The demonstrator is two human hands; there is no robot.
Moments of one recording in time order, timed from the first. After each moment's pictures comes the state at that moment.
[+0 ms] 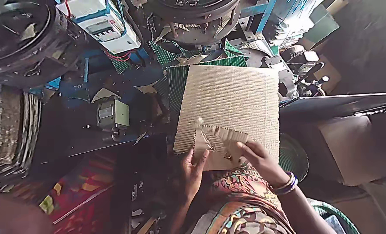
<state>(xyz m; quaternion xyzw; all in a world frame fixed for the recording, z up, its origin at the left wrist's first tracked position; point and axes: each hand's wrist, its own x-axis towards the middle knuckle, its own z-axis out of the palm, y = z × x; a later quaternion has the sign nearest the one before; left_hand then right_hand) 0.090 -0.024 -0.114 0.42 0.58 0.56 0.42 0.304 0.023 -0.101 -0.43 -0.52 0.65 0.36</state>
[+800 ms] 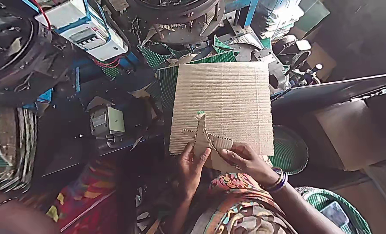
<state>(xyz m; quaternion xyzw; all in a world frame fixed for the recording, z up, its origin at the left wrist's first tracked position) 0.097 -0.016 -0.118 0.43 0.52 0.58 0.44 0.292 0.010 -0.102 -0.38 -0.51 0.68 0.35</state>
